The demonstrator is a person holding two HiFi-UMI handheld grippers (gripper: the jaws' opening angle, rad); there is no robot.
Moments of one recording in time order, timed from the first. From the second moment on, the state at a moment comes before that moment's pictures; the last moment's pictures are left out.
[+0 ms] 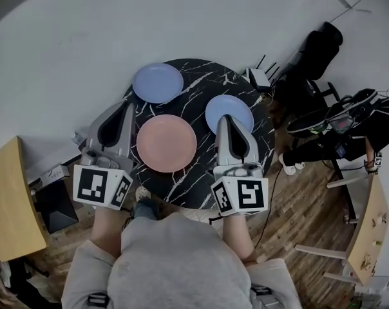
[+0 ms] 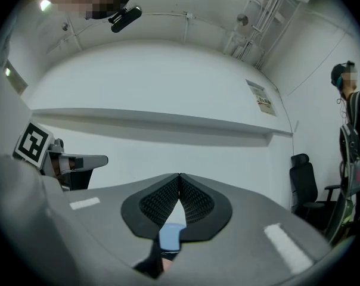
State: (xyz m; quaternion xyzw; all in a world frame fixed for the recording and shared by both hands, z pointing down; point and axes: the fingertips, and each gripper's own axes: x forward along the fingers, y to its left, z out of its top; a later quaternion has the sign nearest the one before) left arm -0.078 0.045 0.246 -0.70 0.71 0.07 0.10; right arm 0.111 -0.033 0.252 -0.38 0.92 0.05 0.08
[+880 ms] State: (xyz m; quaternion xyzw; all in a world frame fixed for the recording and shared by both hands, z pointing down) left arm -0.167 -0.090 0.402 -0.78 0.62 -0.04 -0.09; right arm 0.038 -0.131 0.389 -0.50 0.86 -0.13 -0.05
